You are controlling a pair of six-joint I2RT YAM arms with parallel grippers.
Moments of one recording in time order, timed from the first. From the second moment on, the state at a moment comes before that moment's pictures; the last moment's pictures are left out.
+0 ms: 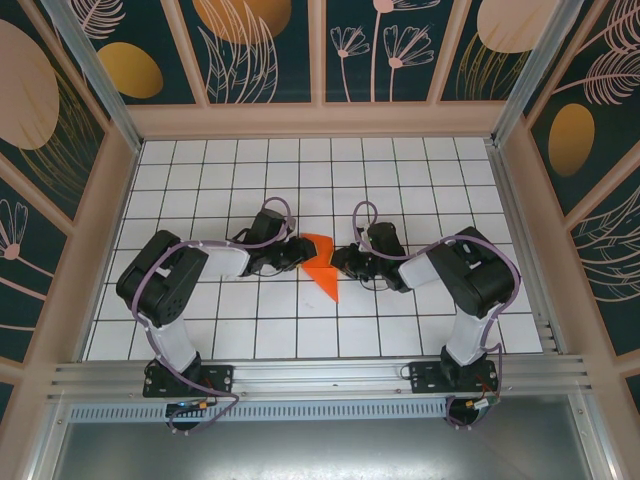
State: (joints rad) left arm -0.55 1.80 0.79 0.21 0.48 -0.95; right arm 0.57 1.81 0.58 0.58 -0.55 1.02
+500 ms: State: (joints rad) left arm -0.55 1.77 0.74 0.26 0.49 -1.01; right arm 0.56 1.66 0.66 0.25 -0.42 0.93
